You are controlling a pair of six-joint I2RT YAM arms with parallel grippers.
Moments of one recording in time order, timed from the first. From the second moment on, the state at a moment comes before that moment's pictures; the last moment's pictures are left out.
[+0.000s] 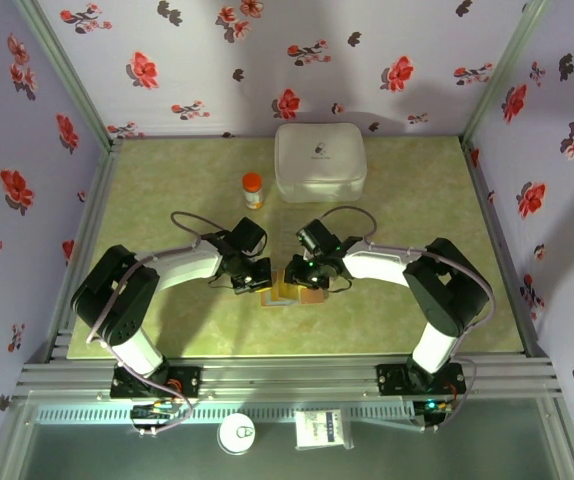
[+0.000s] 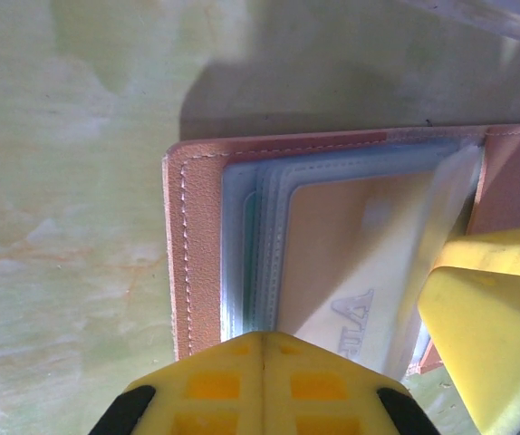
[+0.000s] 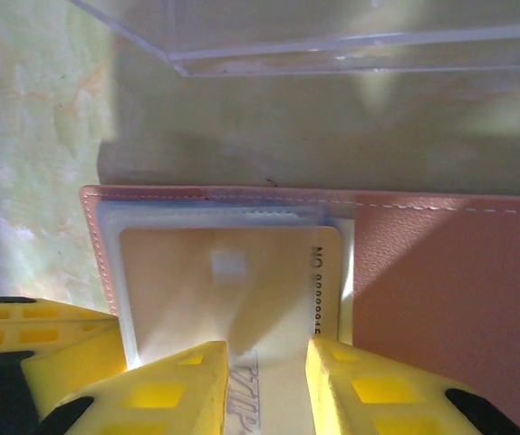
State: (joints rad) left arm -0.72 1.66 0.90 -0.46 0.31 -0.85; right arm 0.77 1.72 0.91 -0.29 -0.32 0.88
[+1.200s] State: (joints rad) left arm -0.74 1.70 0.96 -0.49 0.30 -0.83; right arm 0.77 1.67 0.90 -0.24 -0.35 0.88
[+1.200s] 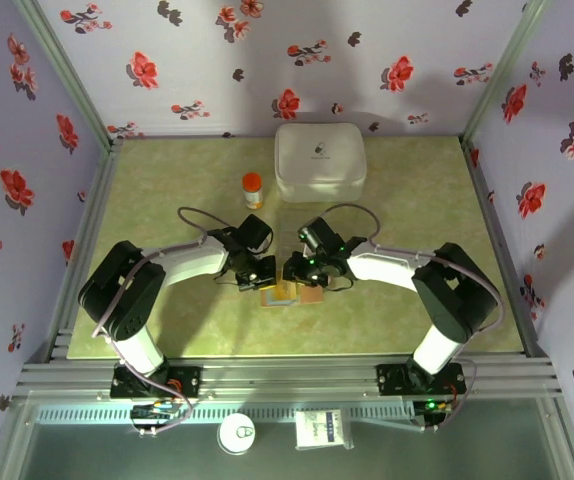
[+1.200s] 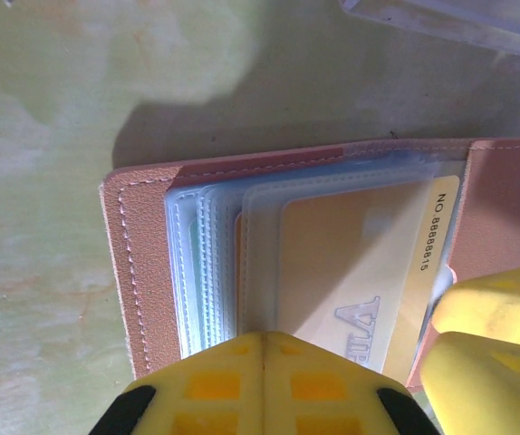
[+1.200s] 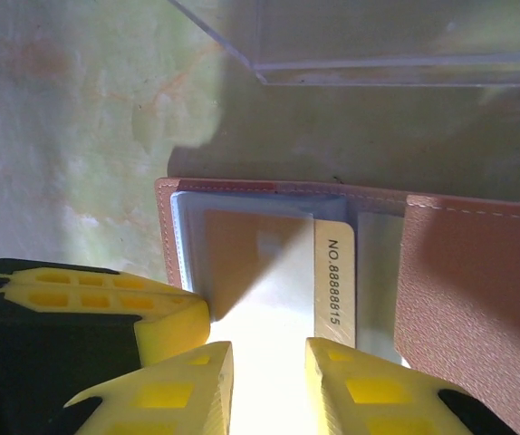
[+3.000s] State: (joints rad) left arm -0.77 1.73 1.01 -0.55 0.26 -0.81; right arm 0.72 1.63 0.79 -0.16 -0.40 0.86
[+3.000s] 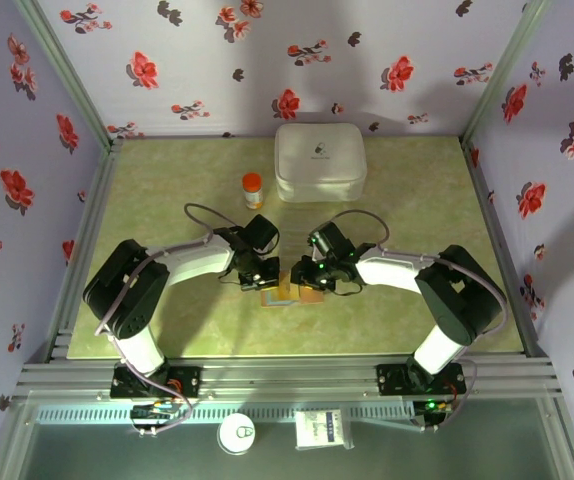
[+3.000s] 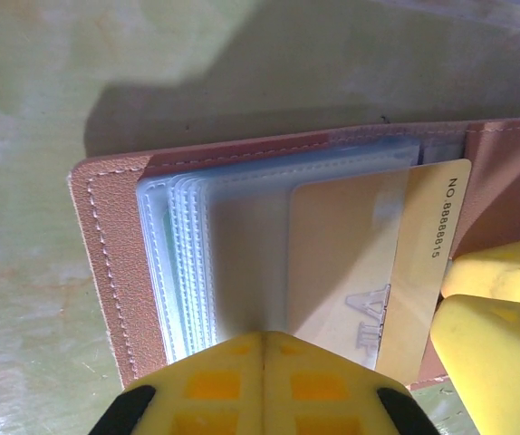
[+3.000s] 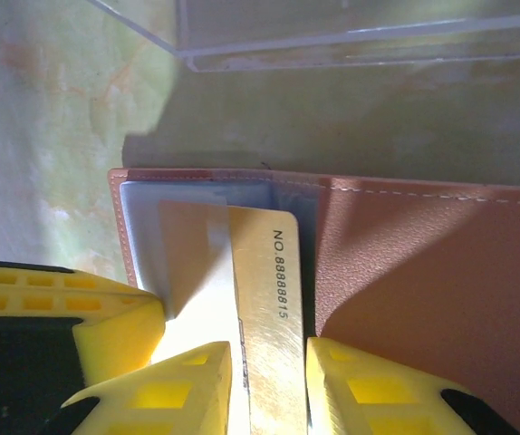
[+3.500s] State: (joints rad) left arm -0.77 1.73 1.02 -0.56 0.24 -0.80; right arm 0.72 1.65 0.78 -0.13 -0.42 0.85
